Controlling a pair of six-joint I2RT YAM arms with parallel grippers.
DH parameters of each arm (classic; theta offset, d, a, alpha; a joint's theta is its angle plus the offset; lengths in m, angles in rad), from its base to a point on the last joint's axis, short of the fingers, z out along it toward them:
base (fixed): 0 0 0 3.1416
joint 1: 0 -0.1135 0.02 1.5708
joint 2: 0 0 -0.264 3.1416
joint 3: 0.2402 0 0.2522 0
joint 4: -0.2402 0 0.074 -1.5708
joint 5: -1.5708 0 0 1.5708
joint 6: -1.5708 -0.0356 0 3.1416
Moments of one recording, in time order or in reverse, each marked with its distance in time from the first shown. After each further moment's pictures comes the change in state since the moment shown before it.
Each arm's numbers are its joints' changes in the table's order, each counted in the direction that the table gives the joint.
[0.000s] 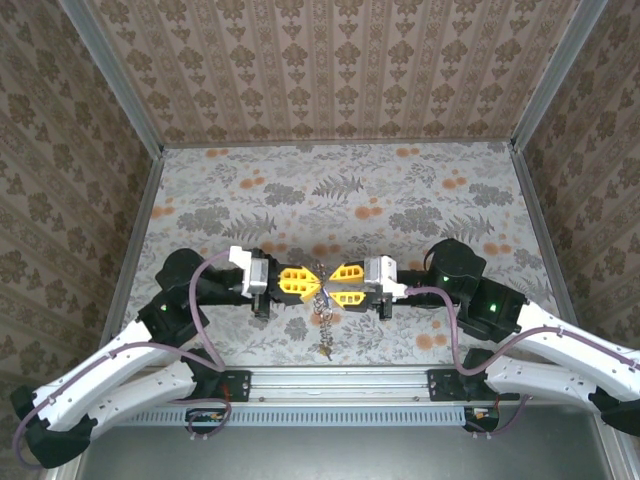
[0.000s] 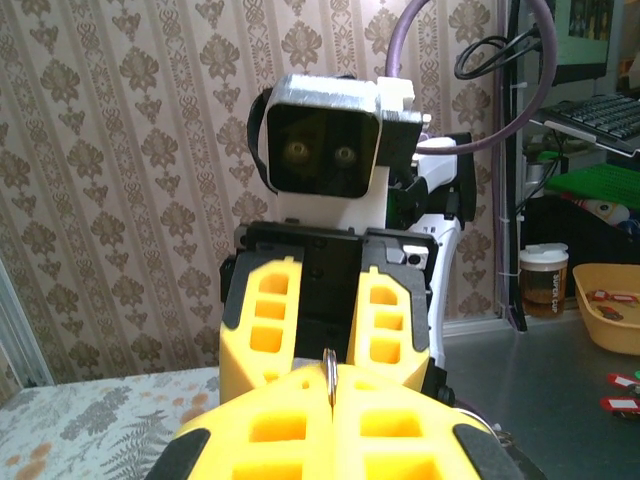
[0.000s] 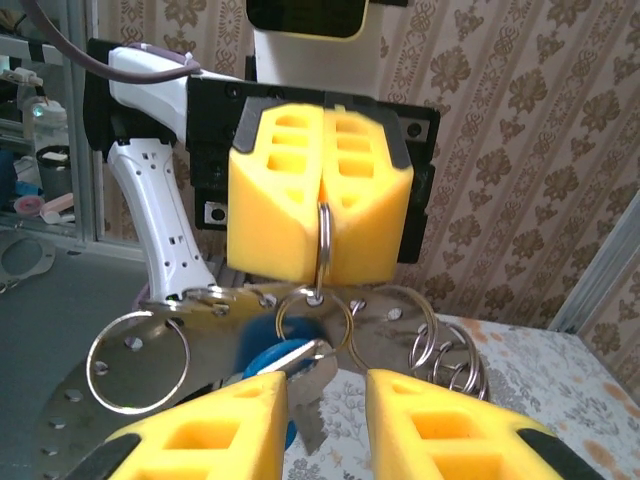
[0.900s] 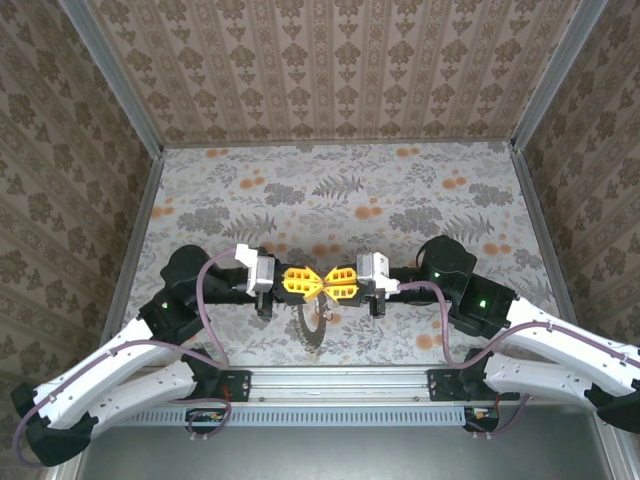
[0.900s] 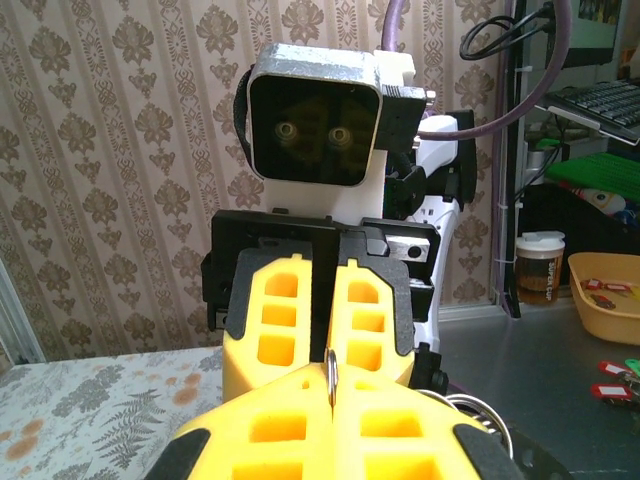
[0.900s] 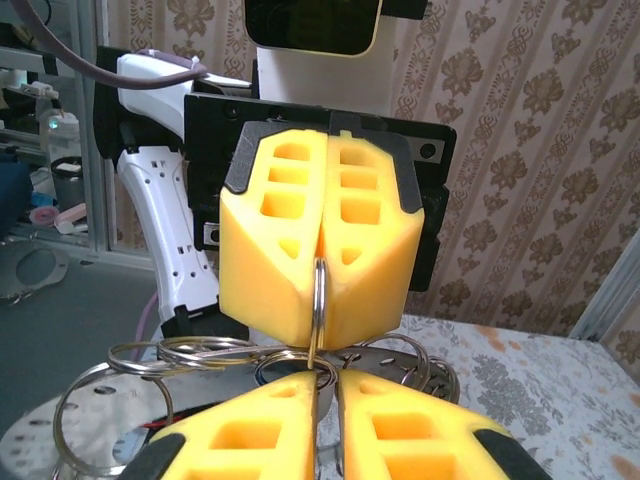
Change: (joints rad) left arm 0.000 0.016 0.019 -0.051 0.001 -0.010; right arm 0.005 0.048 0.000 0.054 0.040 -0.029
